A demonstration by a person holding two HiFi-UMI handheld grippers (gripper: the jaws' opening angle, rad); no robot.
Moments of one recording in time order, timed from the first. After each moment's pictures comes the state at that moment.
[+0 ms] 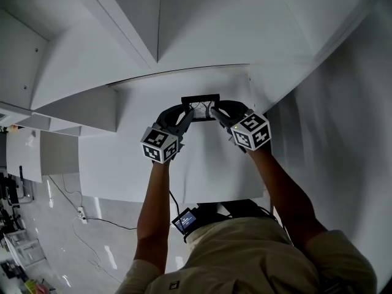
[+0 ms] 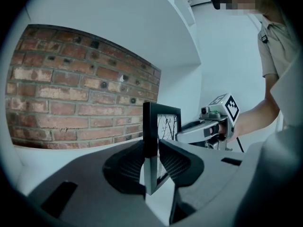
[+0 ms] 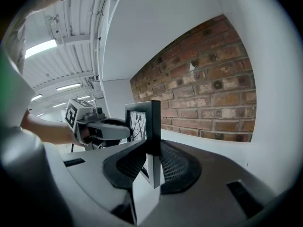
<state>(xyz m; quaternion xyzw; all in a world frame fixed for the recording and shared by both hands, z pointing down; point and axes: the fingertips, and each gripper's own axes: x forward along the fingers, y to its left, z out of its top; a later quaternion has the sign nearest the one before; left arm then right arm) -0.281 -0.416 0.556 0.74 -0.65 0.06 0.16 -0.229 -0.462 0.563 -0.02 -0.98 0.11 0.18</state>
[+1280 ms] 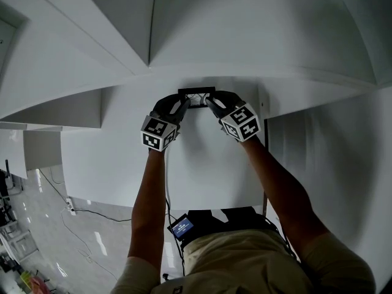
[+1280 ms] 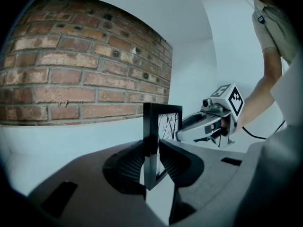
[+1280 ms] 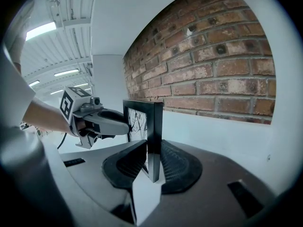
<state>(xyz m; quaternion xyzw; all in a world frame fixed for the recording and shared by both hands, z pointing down) -0.346 -0.462 0.683 0.72 -0.66 0.10 0.17 -0.296 -0.509 0.691 -0.02 -0.97 0.07 0.23</state>
